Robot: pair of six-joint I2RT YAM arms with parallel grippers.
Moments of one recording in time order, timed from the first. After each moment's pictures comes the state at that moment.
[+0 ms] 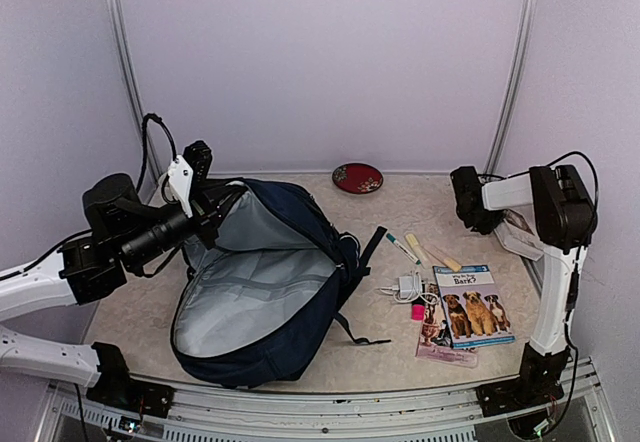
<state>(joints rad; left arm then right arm) -0.90 0.92 0.74 0.24 -0.11 0.24 0.14 2.09 1.33 -0.26 1.06 -0.51</state>
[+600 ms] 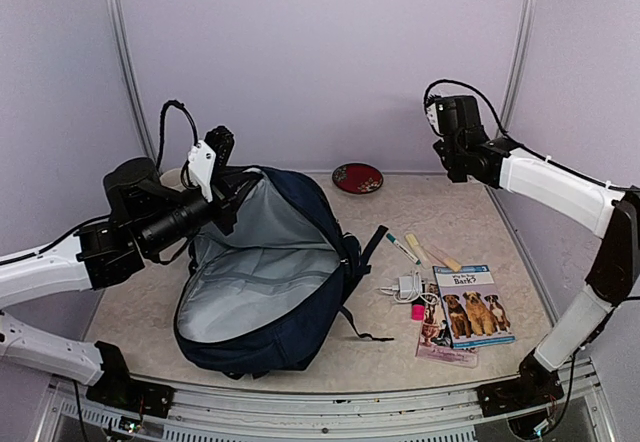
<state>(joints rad) -0.90 1.06 0.84 0.27 -0.14 0.23 0.52 1.60 1.42 -0.20 0.96 -0.52</state>
